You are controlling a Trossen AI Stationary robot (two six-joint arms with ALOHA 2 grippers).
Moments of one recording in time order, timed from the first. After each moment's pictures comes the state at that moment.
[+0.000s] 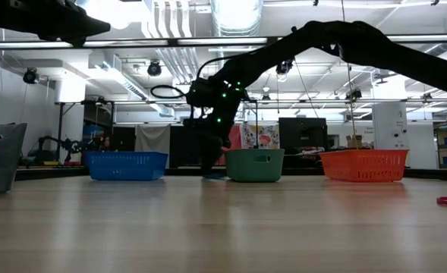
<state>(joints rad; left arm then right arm) -0.30 0.42 0.36 -0.05 -0.40 0.31 -0.44 2.53 2.23 -0.86 -0.05 -0.31</state>
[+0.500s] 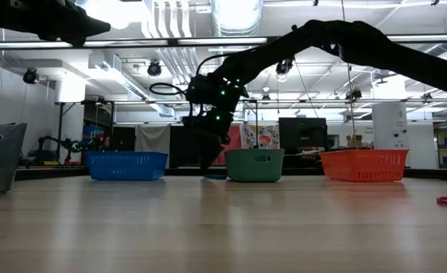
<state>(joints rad) -0.30 0.42 0.36 -0.05 -0.40 0.30 -0.44 2.53 2.26 -0.86 0.00 -0.31</state>
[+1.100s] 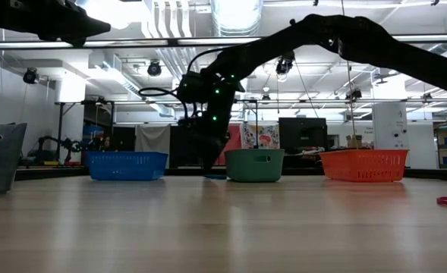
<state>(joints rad) -0.30 0.42 0.36 -0.05 -0.40 0.31 -0.37 2.53 2.26 -0.92 0.18 -0.26</state>
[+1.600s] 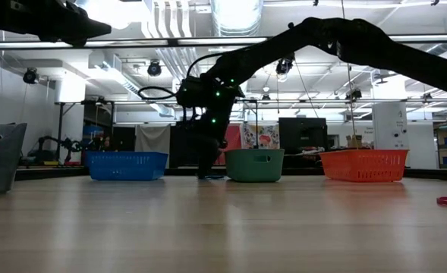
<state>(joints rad) -0.30 0.43 0.36 -0.05 -0.40 0.31 -0.37 2.55 2.26 -0.91 0.03 -0.28</state>
